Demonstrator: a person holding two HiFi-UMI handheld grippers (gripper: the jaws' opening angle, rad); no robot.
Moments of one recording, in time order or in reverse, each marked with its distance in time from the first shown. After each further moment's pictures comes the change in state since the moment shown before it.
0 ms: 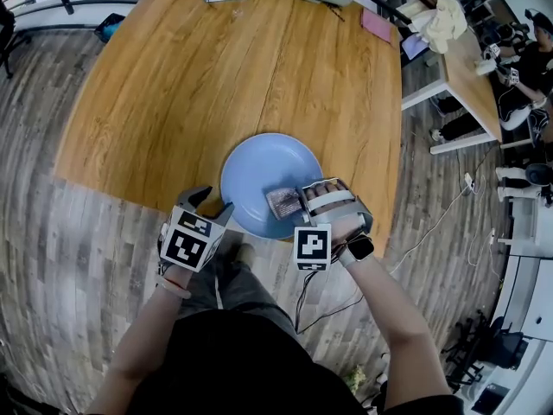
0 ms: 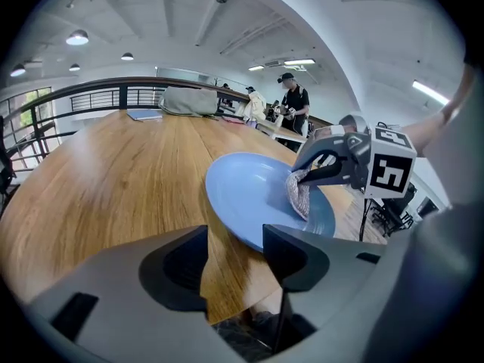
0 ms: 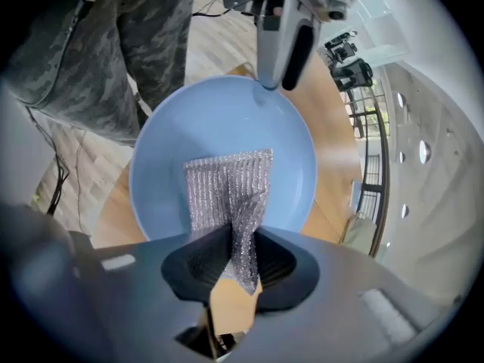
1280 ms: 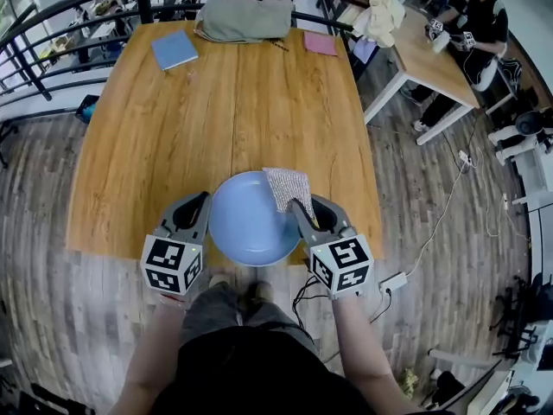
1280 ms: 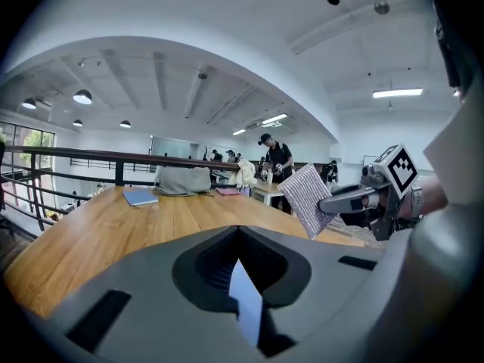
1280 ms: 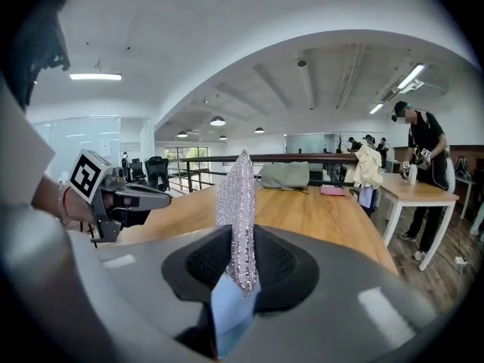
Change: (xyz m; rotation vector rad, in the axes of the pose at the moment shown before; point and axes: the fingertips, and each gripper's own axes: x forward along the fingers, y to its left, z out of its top) left arm -0.062 0.009 0.135 0.149 -0.516 -0.001; right arm -0.113 -0.081 -0.059 1.661 -0.684 -0.403
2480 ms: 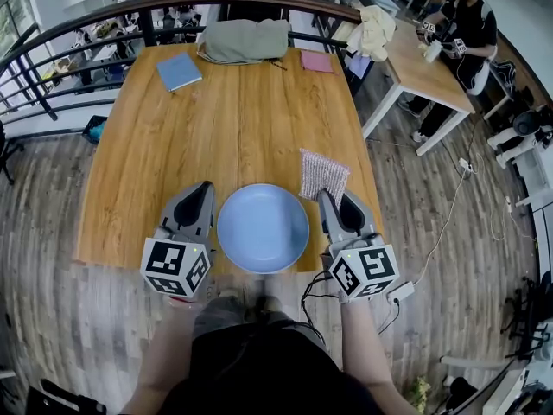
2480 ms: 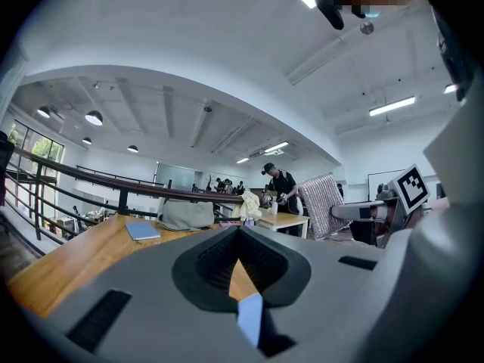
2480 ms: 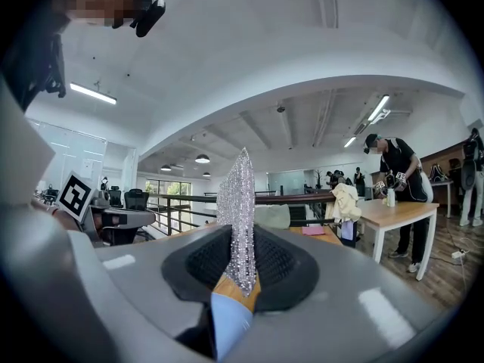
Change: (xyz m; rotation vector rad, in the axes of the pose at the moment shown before) left arm -0.018 0.000 0.082 -0.006 -0.244 0.027; right arm -0.049 -0.025 0.080 0.036 -0.326 -0.141
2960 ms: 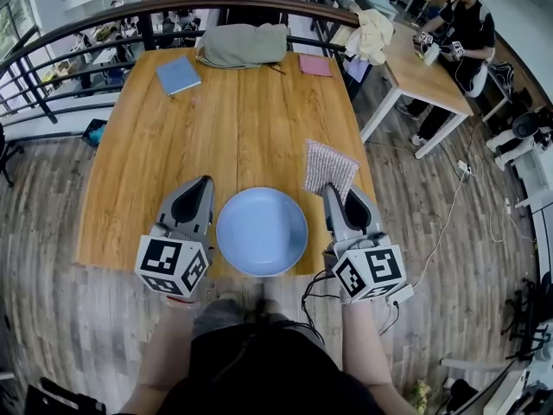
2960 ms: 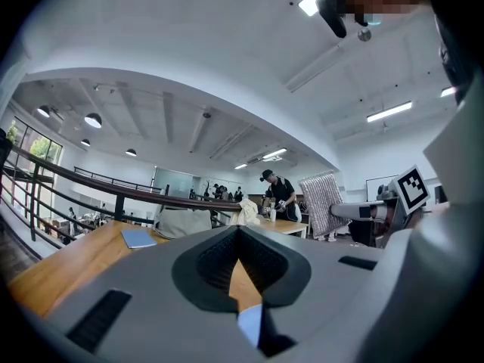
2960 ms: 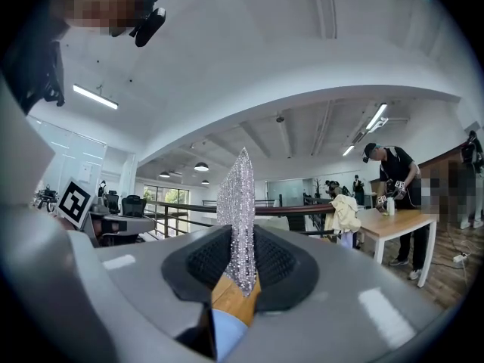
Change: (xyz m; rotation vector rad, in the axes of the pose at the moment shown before) left arm 0.003 -0.003 0.024 -0.010 -0.048 -0.019; right arm -0.001 0.001 0.034 -0.012 -0.071 -0.010
